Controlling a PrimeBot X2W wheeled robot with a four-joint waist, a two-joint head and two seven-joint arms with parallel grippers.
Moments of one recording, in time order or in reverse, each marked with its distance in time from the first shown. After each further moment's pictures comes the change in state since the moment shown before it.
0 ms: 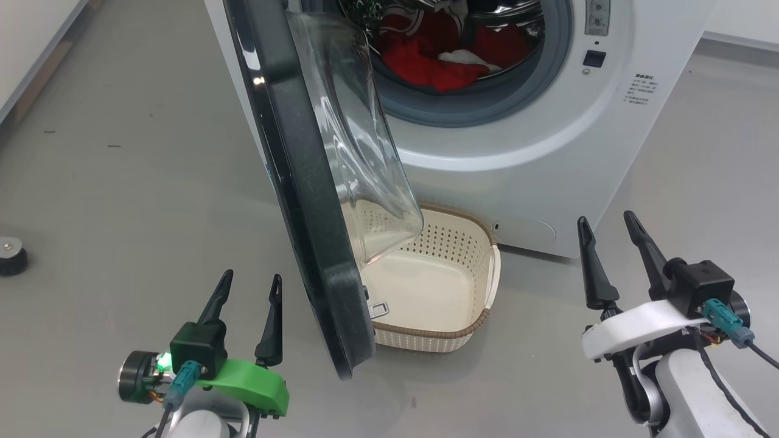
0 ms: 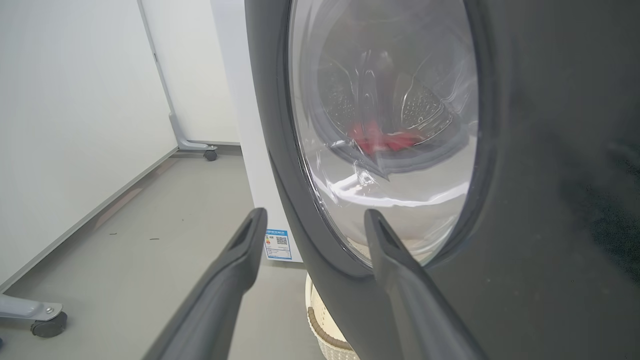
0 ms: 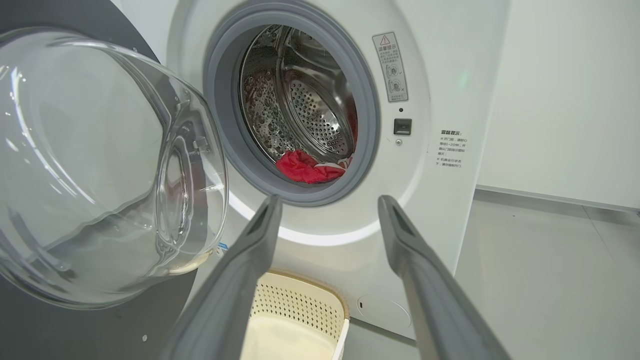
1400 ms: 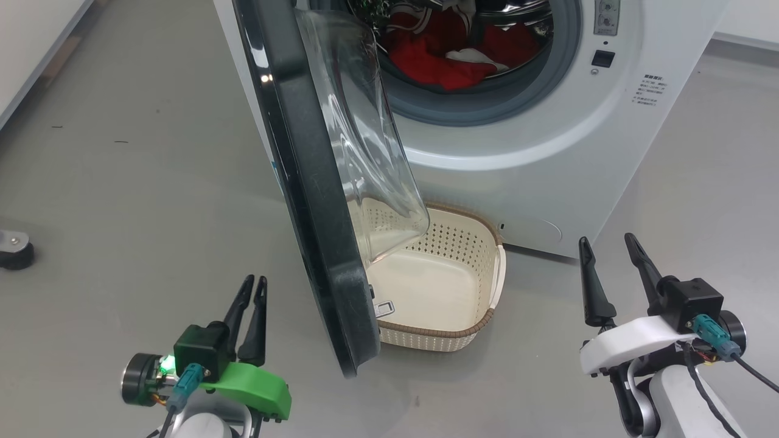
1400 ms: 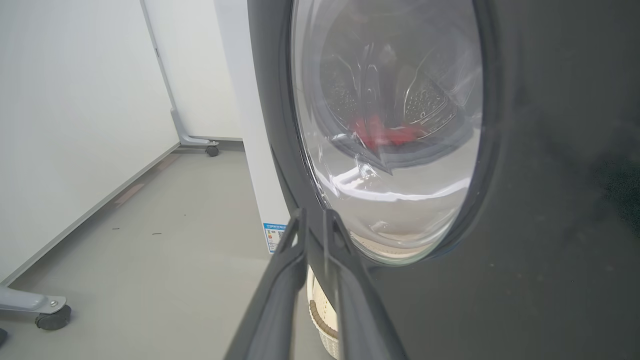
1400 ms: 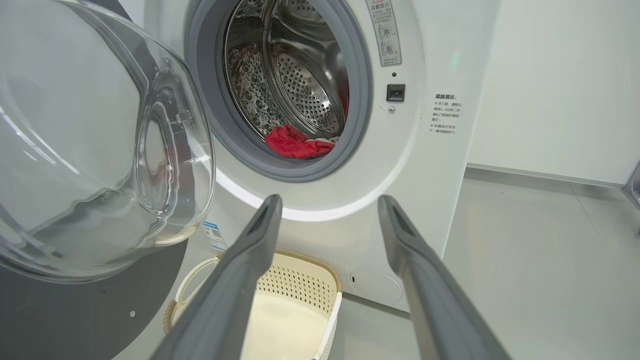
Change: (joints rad) left arm 0.006 0.000 -0.009 0.004 0.000 0.000 0.000; right arm 0.039 0.089 -0.108 0.068 -0.113 0.032 0.000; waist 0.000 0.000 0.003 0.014
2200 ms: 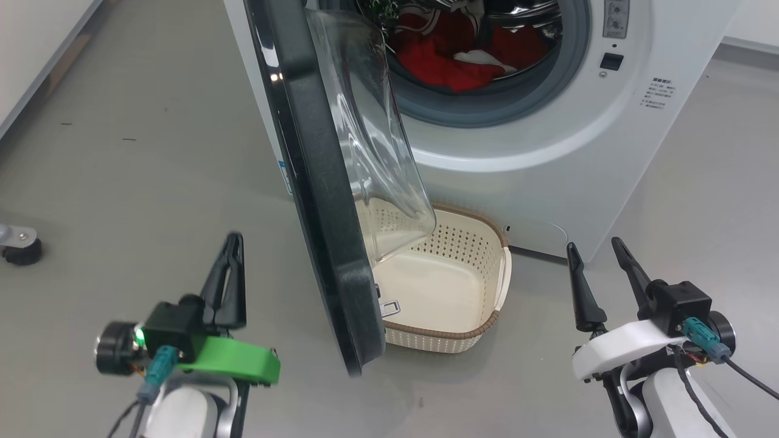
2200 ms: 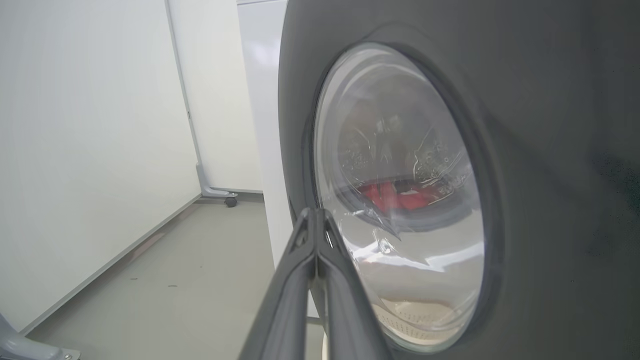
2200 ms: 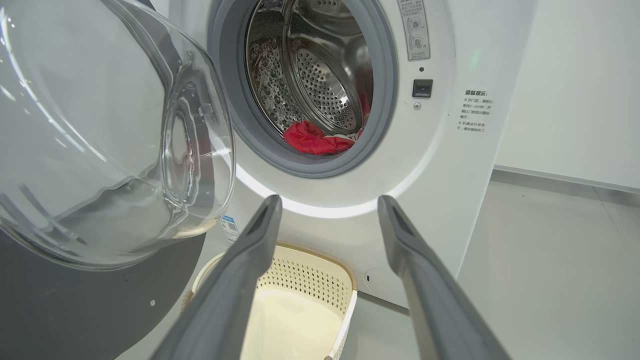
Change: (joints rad) left arm -0.013 0.000 0.055 -0.142 0.022 0.013 0.000; right arm 0.001 0.028 -0.015 0.017 -0.042 0.050 0.000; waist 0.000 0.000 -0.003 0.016
